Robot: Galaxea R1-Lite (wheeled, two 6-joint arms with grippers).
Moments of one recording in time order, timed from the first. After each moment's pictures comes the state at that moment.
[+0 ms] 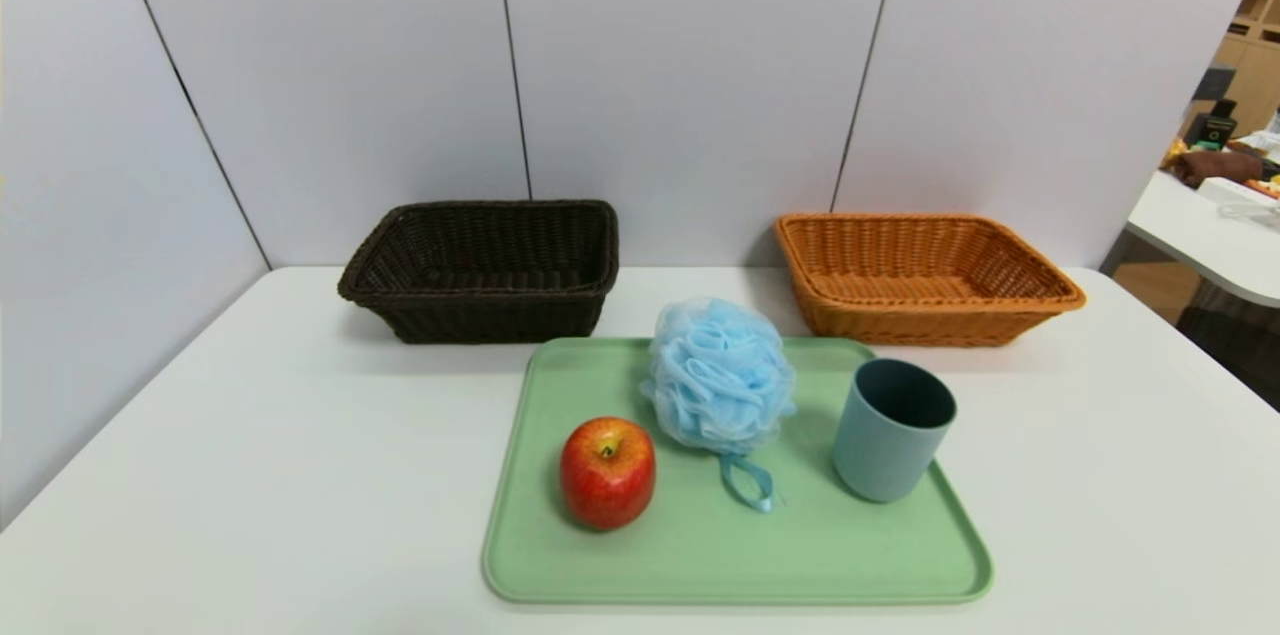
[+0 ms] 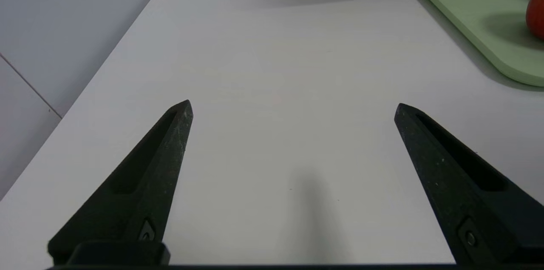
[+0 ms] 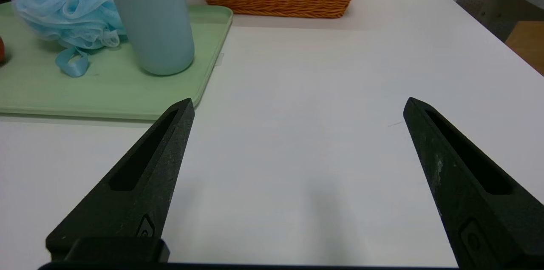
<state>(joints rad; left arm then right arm) 0.01 0.00 0.00 0.01 -0.01 0.07 0.00 0.00 0.00 0.01 0.03 -0.03</state>
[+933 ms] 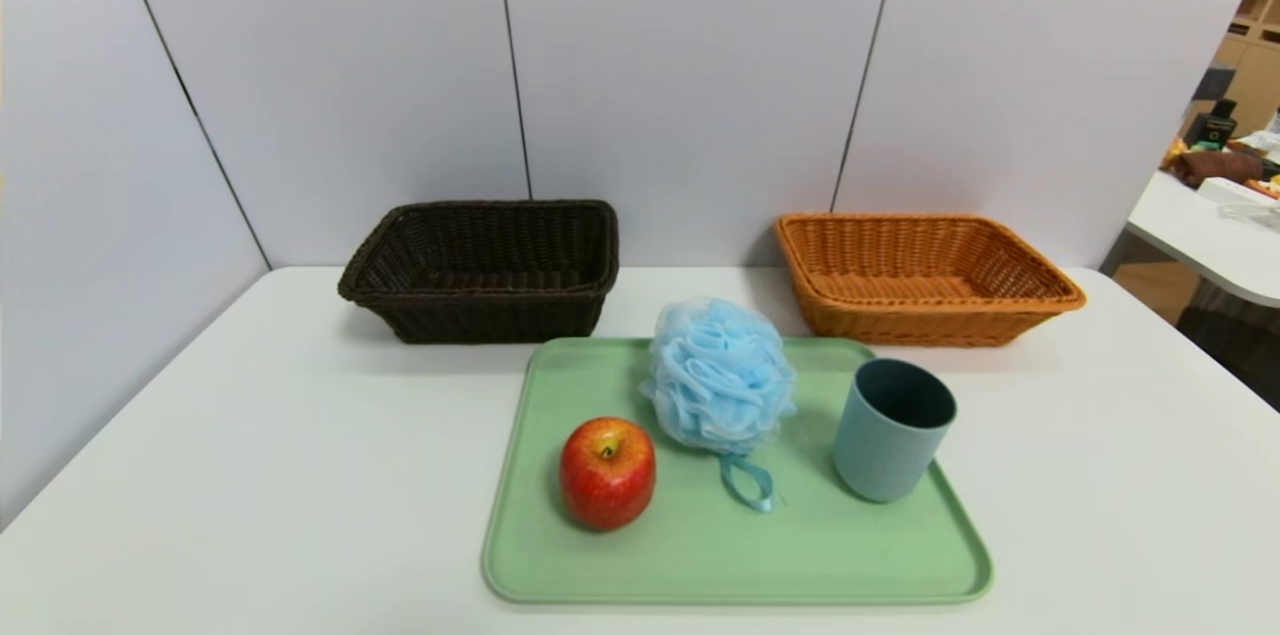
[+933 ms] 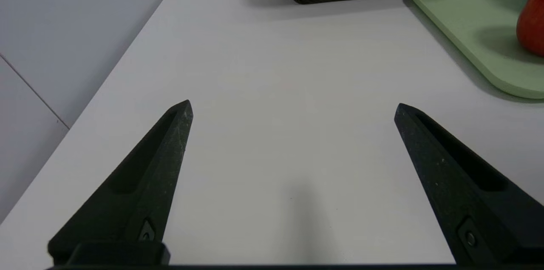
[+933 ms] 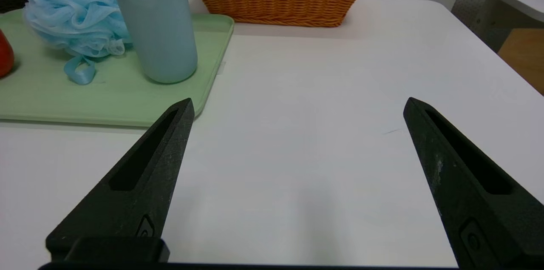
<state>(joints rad) 0.01 0.00 -0.04 0.02 -0.01 0.08 0.00 0.00 -0.08 0.08 0.03 -0.03</state>
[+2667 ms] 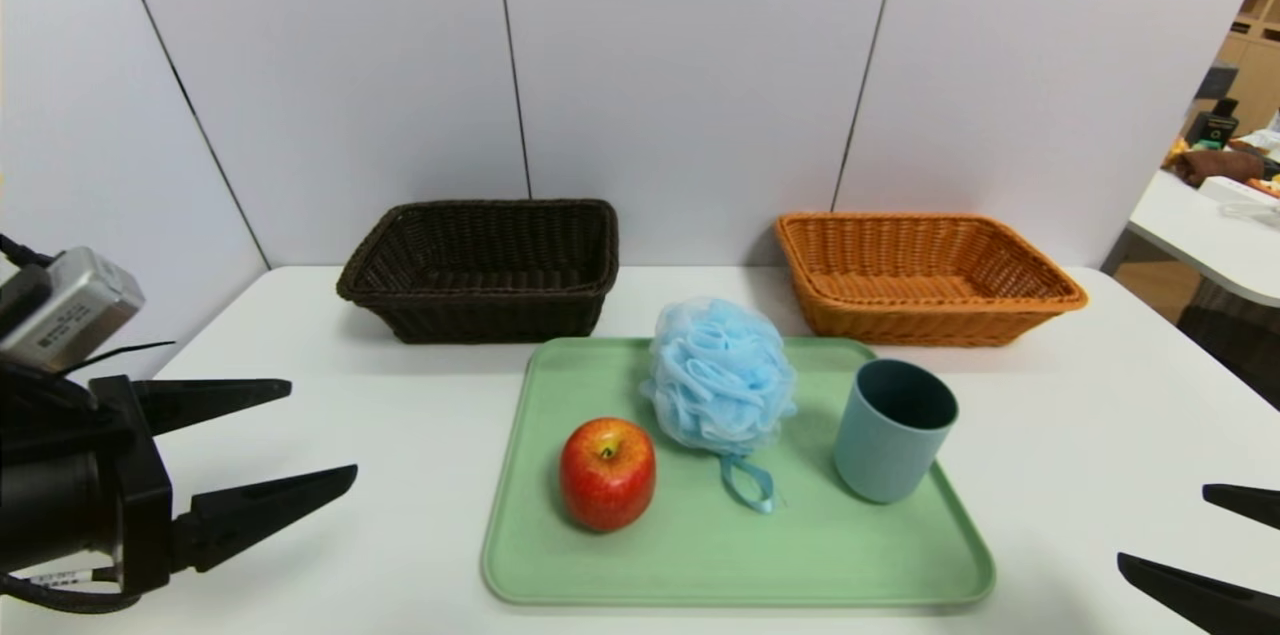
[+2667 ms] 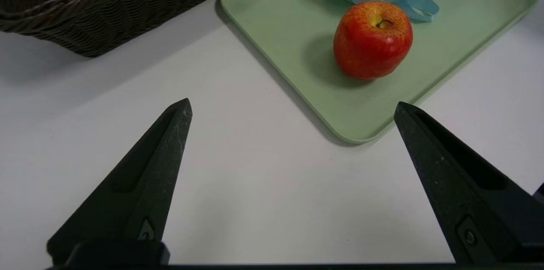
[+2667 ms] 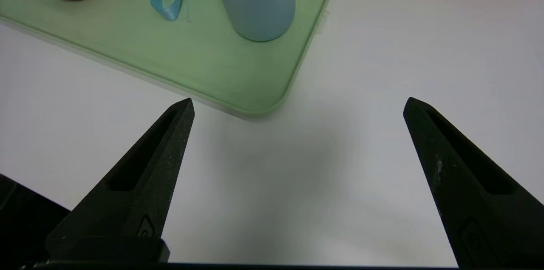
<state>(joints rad) -0.07 1.07 -0.61 -0.02 -0.57 0.23 0.07 0.87 -0.52 0.21 0.31 -0.14</state>
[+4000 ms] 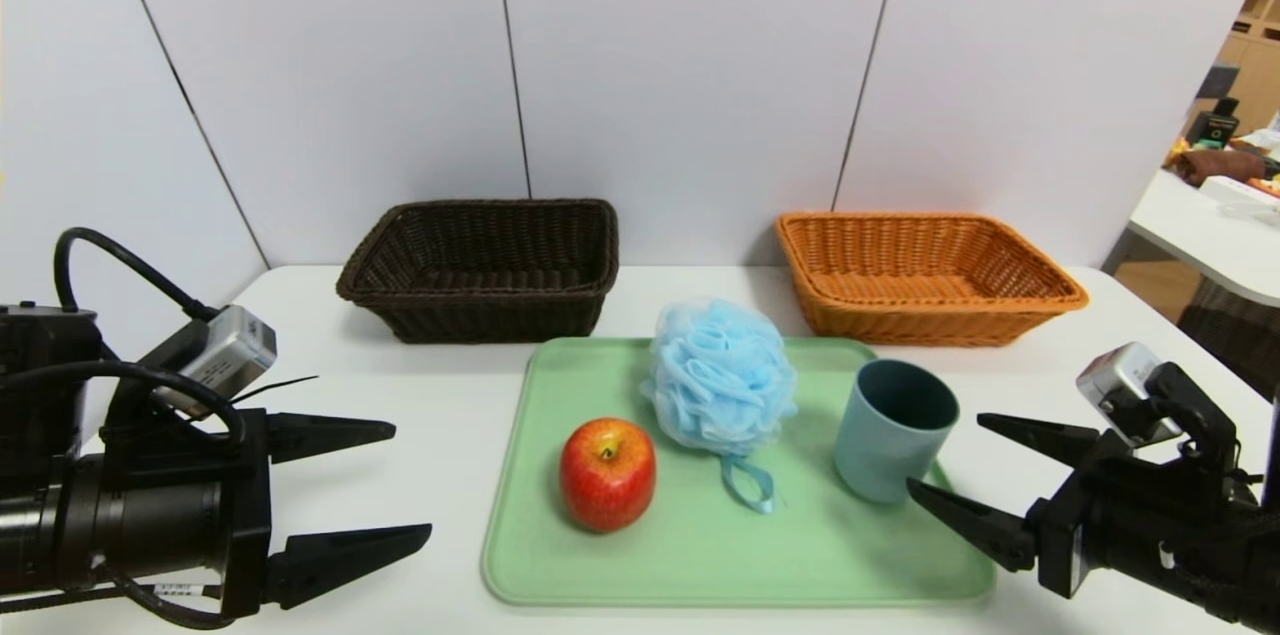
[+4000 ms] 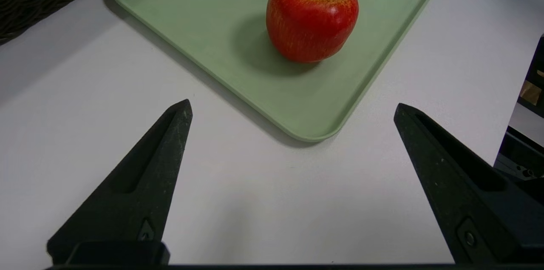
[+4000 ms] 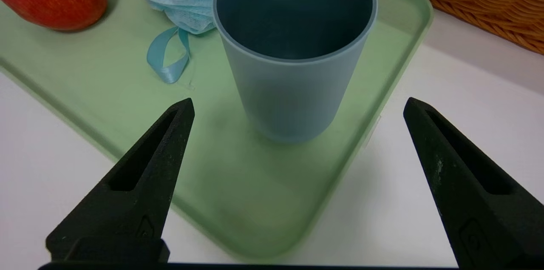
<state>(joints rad) -0.12 1.28 -0.49 -0.22 -0.78 0.30 0.25 1.40 -0.18 -0.84 0.30 -0.14</state>
